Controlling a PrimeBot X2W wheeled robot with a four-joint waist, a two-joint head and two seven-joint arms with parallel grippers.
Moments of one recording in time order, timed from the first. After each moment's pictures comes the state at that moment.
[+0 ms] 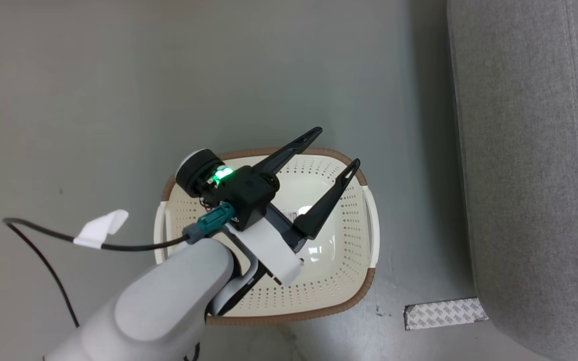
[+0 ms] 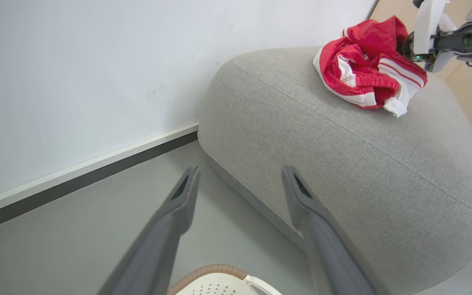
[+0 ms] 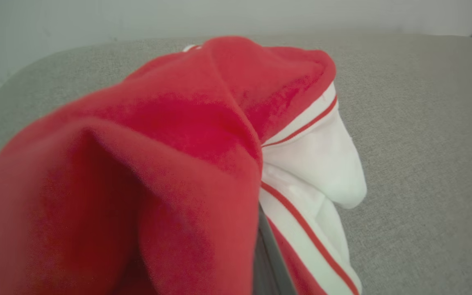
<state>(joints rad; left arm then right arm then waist) -0.83 0.35 -0.94 0.16 -0.52 0.04 -0.23 -0.92 -0.60 -0.17 0.72 0.44 0.13 0.28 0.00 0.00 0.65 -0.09</state>
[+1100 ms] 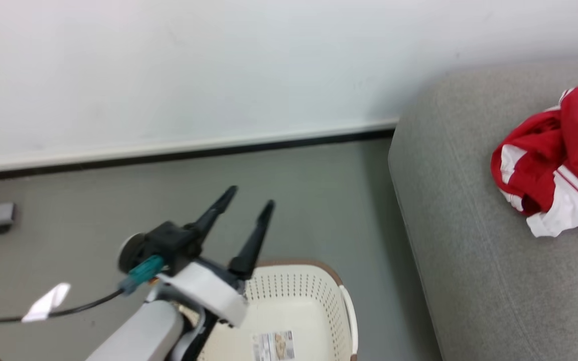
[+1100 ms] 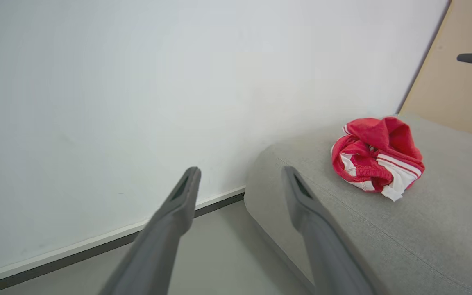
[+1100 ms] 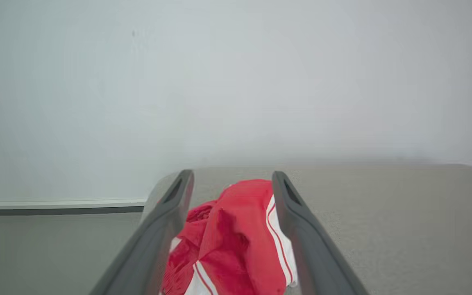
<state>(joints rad) -0.51 0.35 -0.71 0.19 -0.57 0.10 -0.26 -0.70 -0.69 0.16 0.46 0.69 0.13 0.27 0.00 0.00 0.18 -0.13</state>
